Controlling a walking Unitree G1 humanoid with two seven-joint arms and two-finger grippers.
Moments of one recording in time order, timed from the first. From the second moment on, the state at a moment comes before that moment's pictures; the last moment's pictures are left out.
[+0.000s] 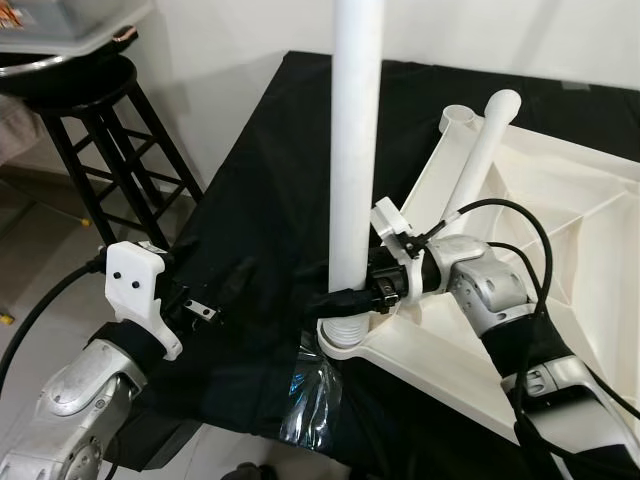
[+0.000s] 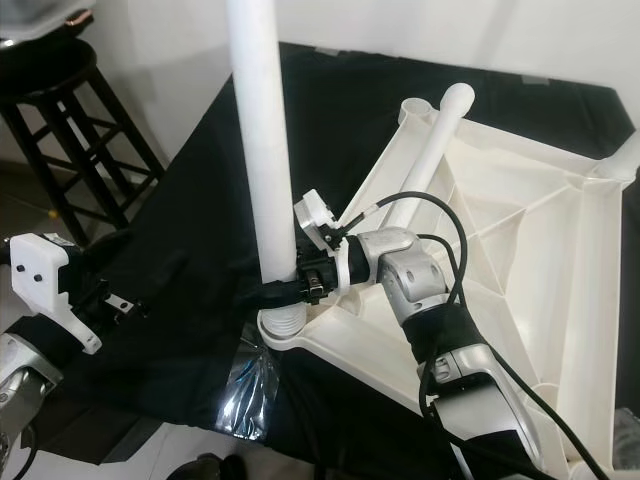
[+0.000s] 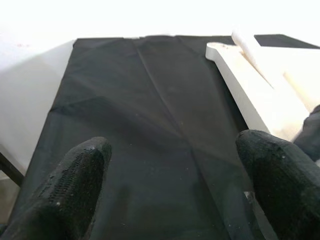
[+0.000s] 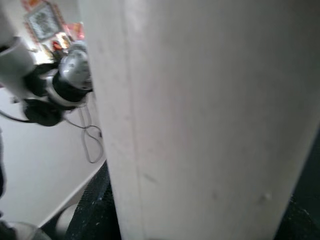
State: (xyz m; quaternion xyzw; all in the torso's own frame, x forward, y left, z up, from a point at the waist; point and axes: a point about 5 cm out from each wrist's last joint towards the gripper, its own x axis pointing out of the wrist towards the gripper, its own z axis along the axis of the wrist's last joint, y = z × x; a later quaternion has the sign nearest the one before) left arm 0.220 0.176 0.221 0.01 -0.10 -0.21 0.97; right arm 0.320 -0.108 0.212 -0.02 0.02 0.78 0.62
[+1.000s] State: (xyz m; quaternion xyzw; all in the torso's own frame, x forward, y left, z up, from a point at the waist) left arm 0.212 0.174 0.234 0.01 -0.10 -0.22 0.97; right arm 0.321 -0.098 0.224 -0.13 -0.08 0.78 0.60
